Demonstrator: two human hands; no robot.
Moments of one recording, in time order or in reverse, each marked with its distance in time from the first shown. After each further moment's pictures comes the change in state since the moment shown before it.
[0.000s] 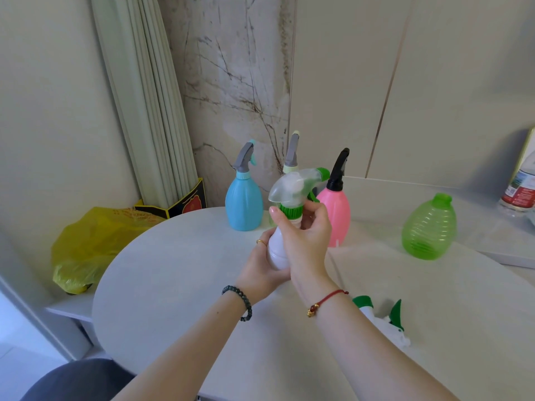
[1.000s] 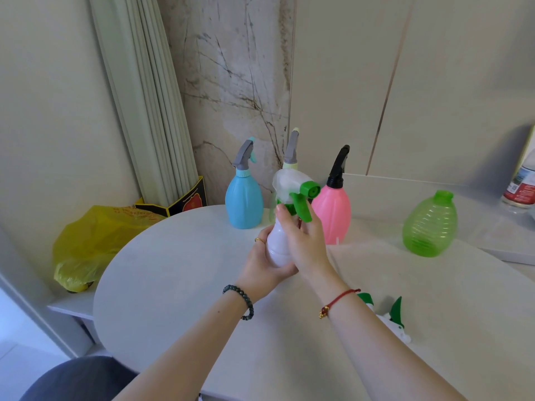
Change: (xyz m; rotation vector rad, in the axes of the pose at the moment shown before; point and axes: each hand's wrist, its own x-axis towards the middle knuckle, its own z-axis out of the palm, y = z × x) left_hand 0.000 -0.004 0.001 0.006 0.054 0.011; right_hand 0.003 -0.003 -0.010 -0.080 -0.309 0.065
